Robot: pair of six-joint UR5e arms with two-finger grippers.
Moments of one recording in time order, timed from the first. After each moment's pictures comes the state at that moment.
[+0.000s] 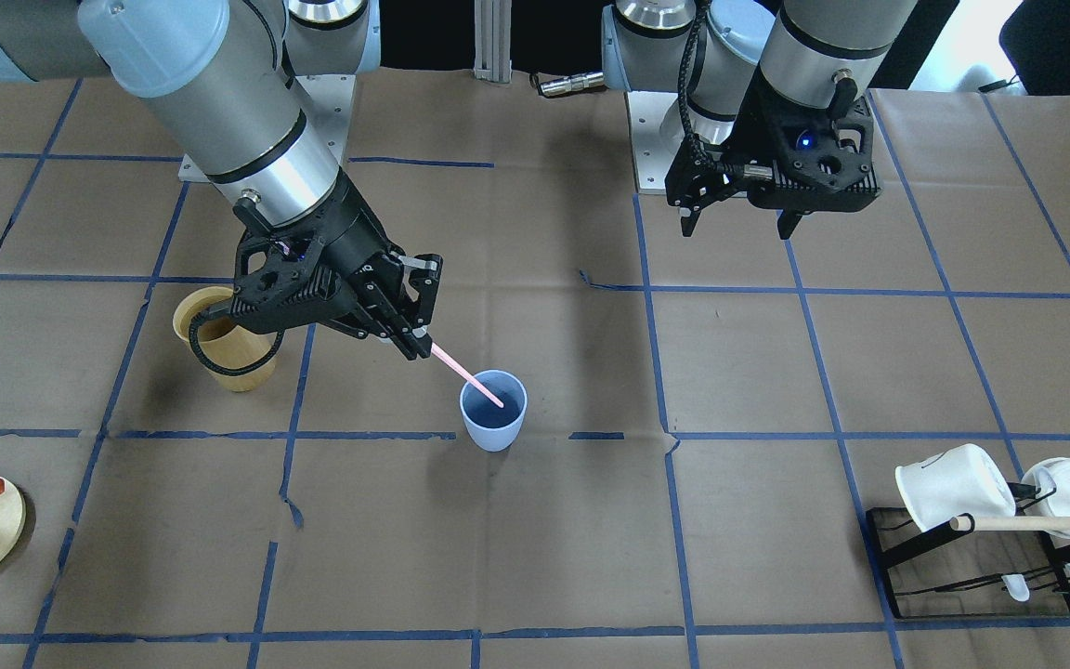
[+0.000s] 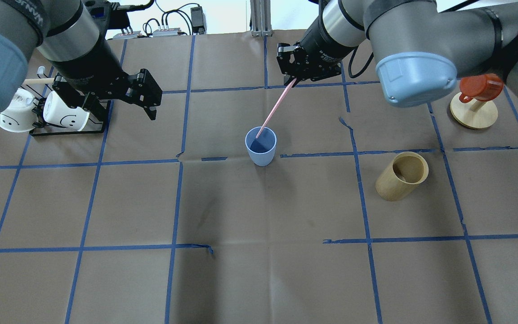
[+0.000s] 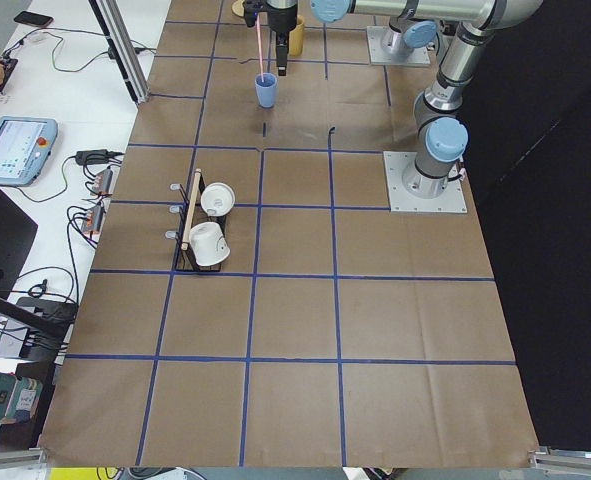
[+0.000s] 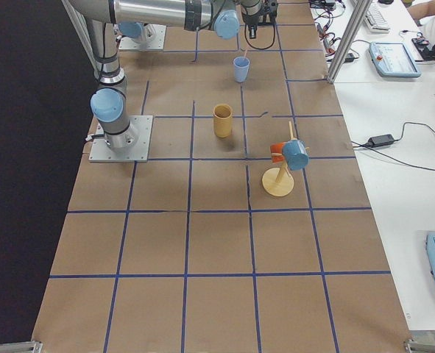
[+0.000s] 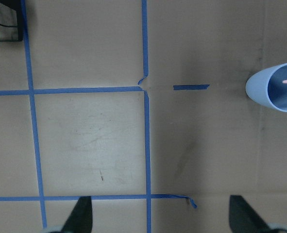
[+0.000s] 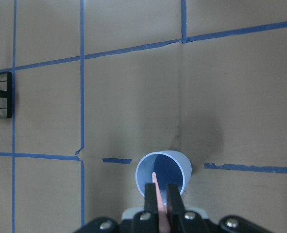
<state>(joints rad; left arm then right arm) -1.60 -1.55 -1.57 -1.60 1.58 -0.01 1.71 -1.41 1.62 -2.04 -1.19 0.23</state>
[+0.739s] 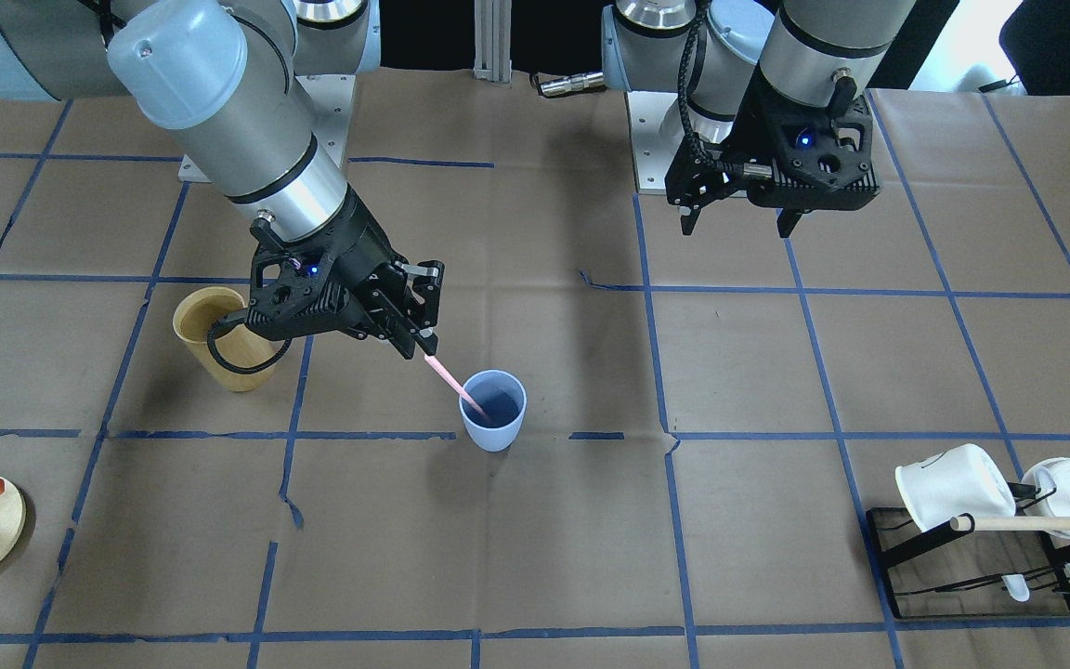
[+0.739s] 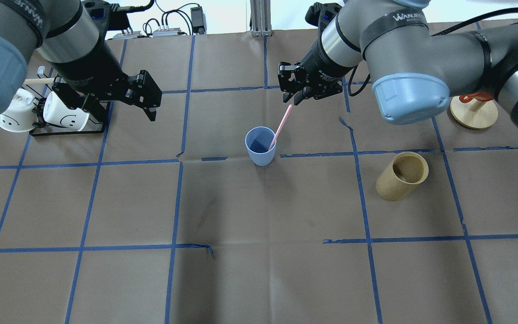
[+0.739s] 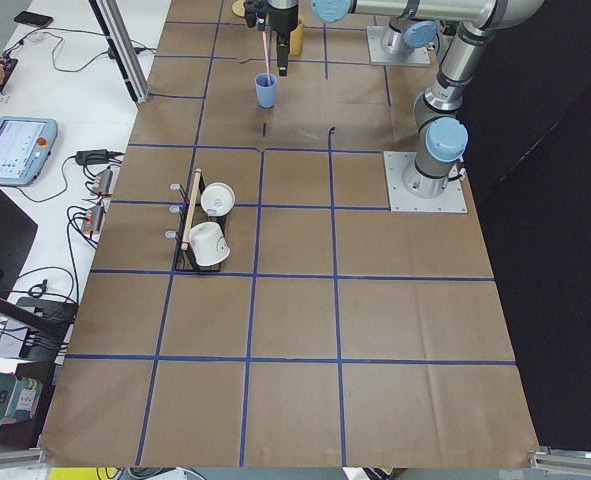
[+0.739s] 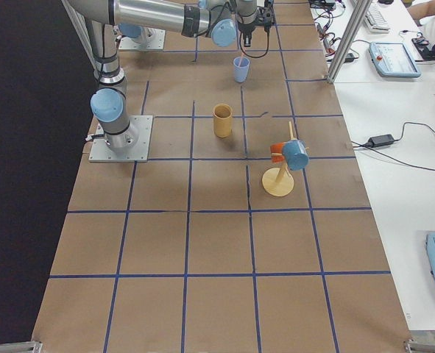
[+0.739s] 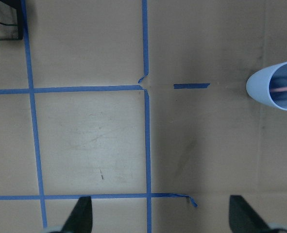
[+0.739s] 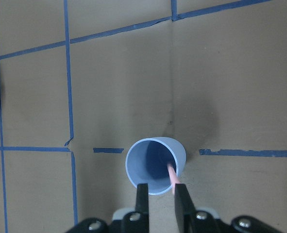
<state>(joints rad) -1.60 -1.55 -1.57 -1.60 1.58 -0.01 1.71 -1.41 1.68 -2.07 -1.19 0.25</state>
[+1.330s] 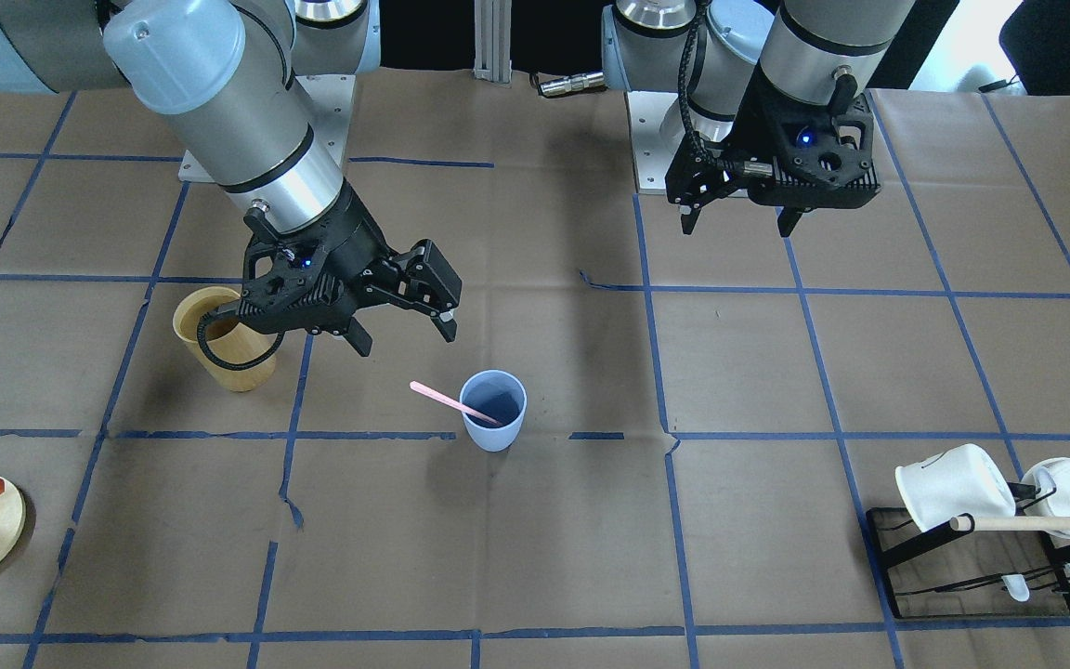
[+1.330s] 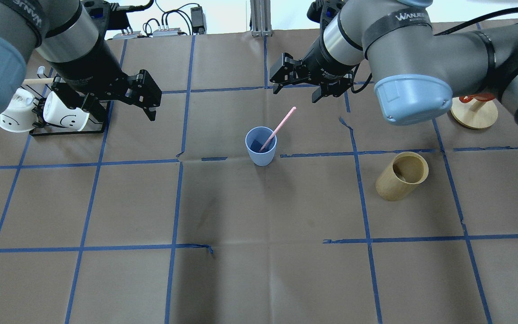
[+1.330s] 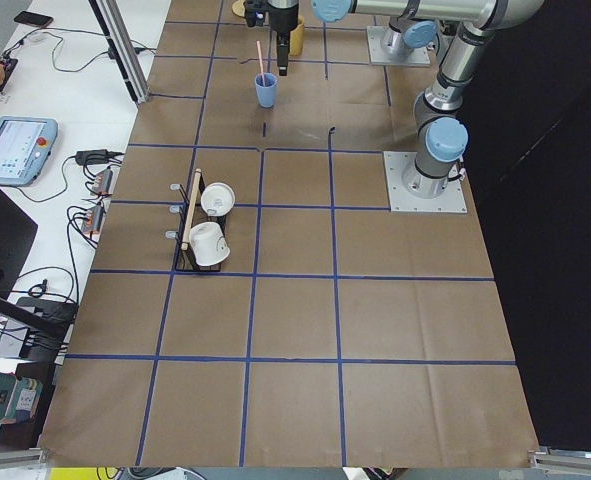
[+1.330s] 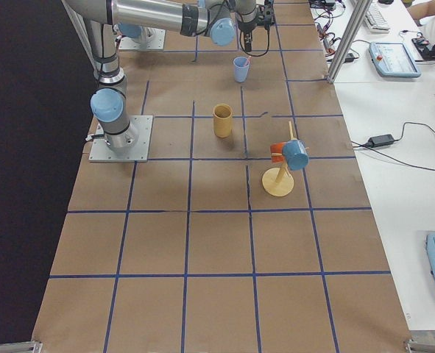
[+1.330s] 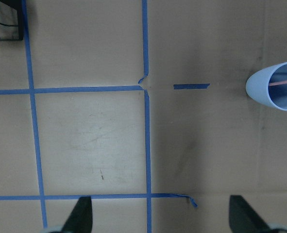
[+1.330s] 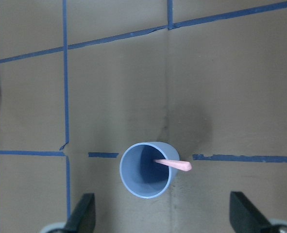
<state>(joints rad) -1.60 -1.55 -1.57 -1.60 1.58 -0.01 1.71 -1.43 1.68 -2.07 -1.25 0.23</state>
